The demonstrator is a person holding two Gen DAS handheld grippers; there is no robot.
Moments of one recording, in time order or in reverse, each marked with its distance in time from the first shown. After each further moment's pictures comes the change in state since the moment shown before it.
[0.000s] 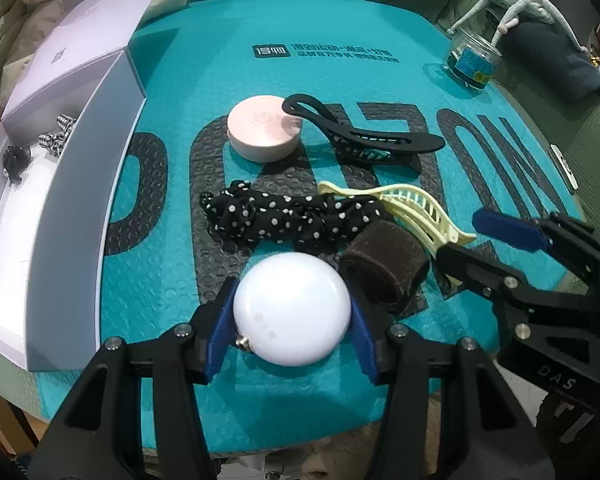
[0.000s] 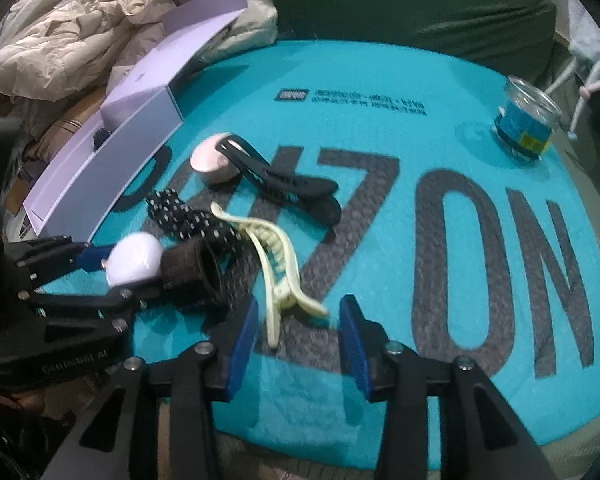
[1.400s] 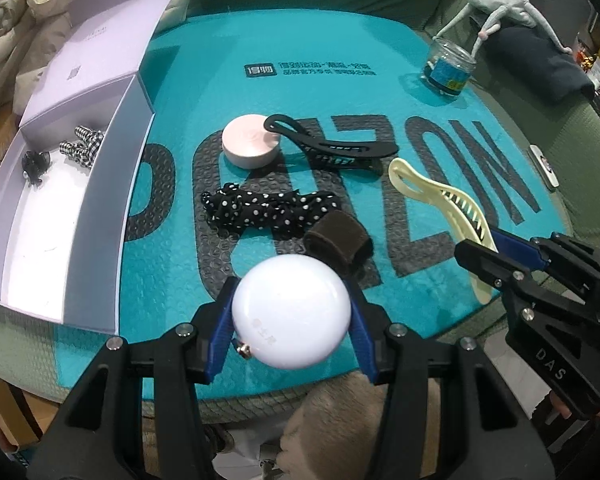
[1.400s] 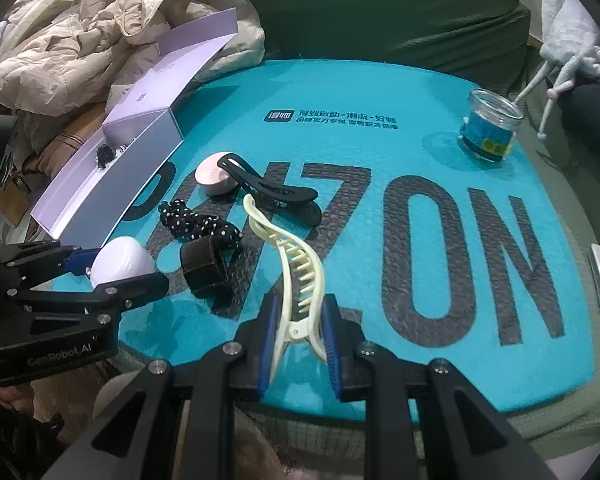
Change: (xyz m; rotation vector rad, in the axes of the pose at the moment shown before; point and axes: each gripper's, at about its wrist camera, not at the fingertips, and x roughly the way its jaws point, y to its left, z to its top) left arm -0.046 -0.018 -0.006 0.004 0.007 -0.012; right arm -0.052 0.000 -0.018 0.048 -0.045 -0.057
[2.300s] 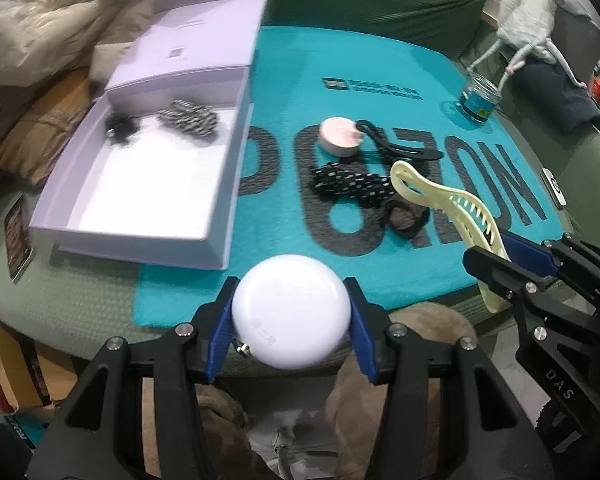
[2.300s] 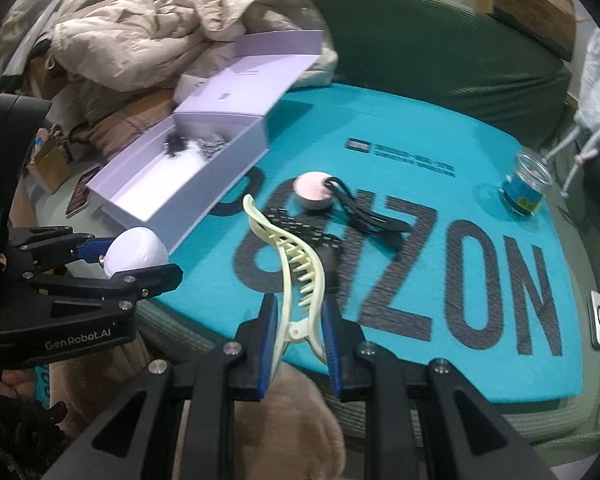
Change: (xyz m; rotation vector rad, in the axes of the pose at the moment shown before) left arm -0.065 0.068 -0.046 -0.097 -0.035 0.080; right arm -0.039 0.091 -0.001 -0.175 -0.047 0.069
